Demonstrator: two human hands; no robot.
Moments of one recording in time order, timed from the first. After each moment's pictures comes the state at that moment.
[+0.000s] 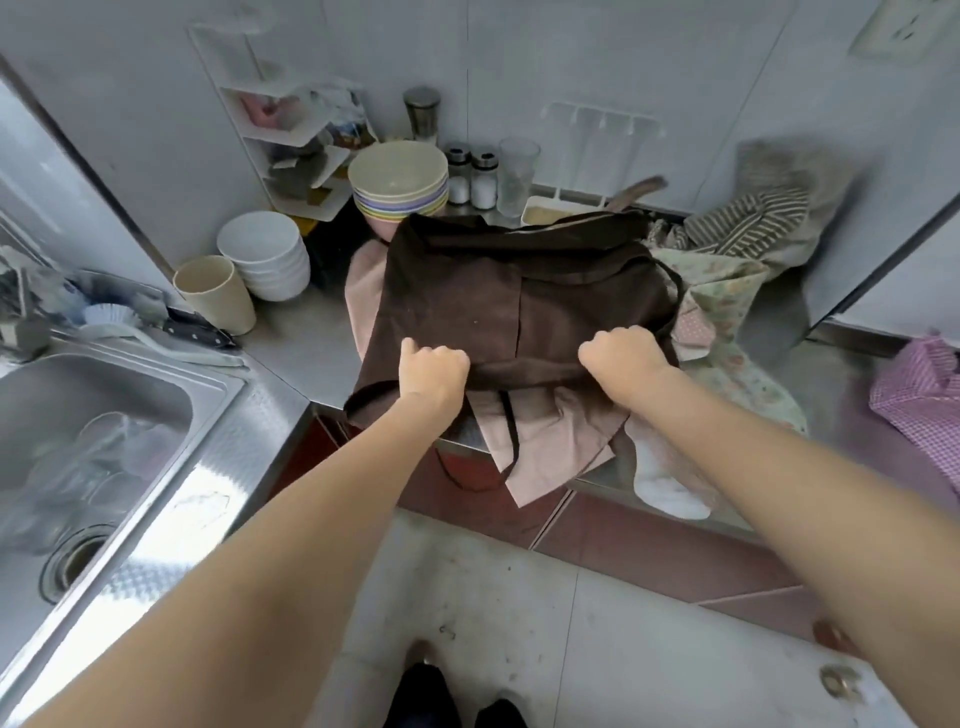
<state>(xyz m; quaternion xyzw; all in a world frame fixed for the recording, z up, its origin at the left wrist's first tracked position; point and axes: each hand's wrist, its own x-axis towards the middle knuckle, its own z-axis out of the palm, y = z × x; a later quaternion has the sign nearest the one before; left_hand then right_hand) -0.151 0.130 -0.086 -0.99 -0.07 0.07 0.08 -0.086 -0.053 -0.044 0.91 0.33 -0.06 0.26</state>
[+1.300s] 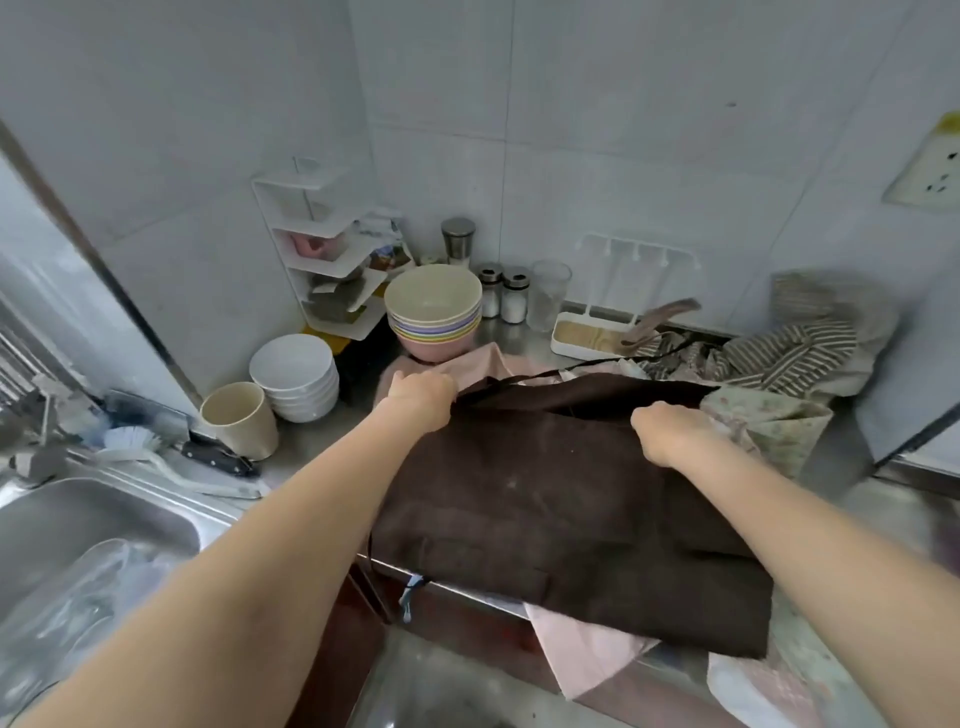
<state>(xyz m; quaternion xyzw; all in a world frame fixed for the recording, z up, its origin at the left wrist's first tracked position) -0.032 0.238 -0.034 -0.98 -0.10 0.17 0.02 0.012 -0.014 -0.023 0.95 0.17 -0.17 0.18</state>
